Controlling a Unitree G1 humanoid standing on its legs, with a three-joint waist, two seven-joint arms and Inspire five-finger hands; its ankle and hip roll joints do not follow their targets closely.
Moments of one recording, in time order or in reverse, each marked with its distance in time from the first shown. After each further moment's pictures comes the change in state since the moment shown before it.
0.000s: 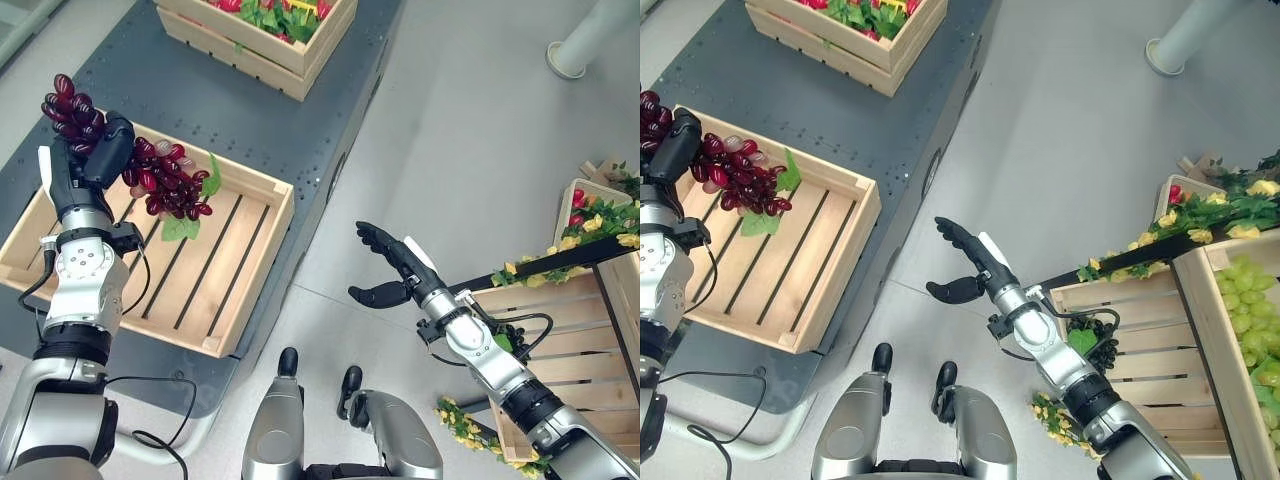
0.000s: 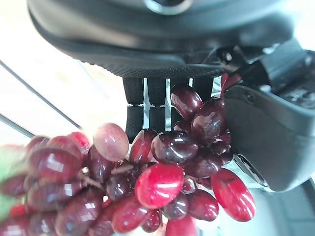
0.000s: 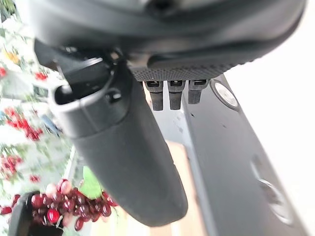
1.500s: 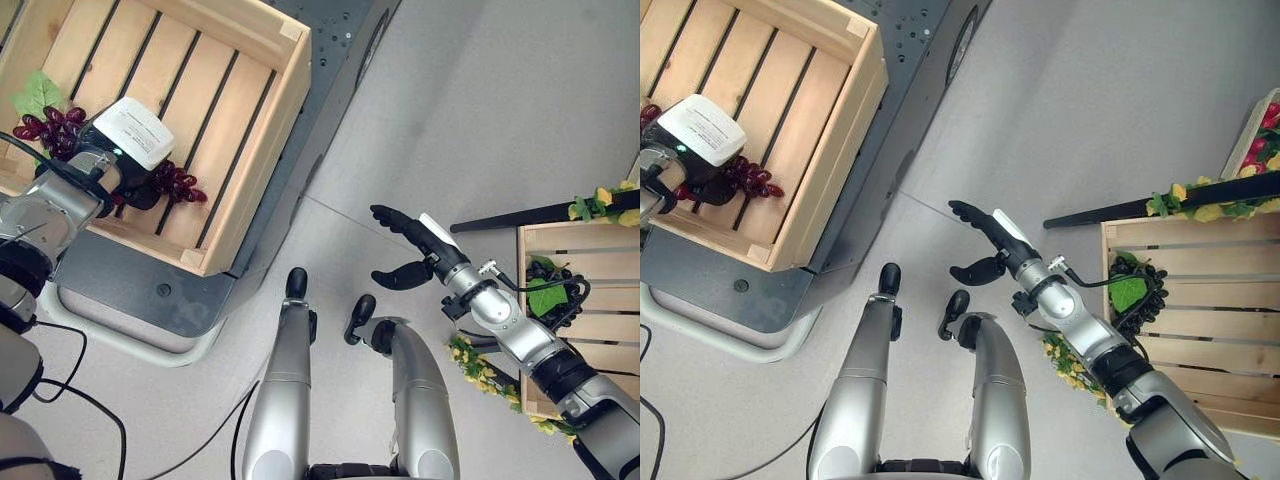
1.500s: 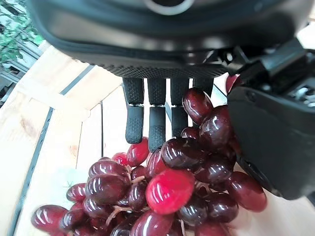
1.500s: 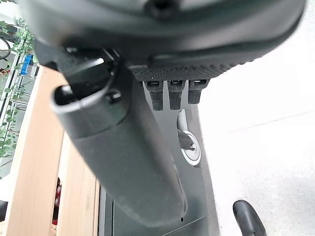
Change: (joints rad) left arm -0.600 0.325 -0.960 0.343 1.510 0.113 0.055; right arm -0.173 -0.191 0.099 0.091 0.005 -0.008 0.038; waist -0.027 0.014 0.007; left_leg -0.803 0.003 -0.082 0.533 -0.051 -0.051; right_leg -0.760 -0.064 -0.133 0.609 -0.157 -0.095
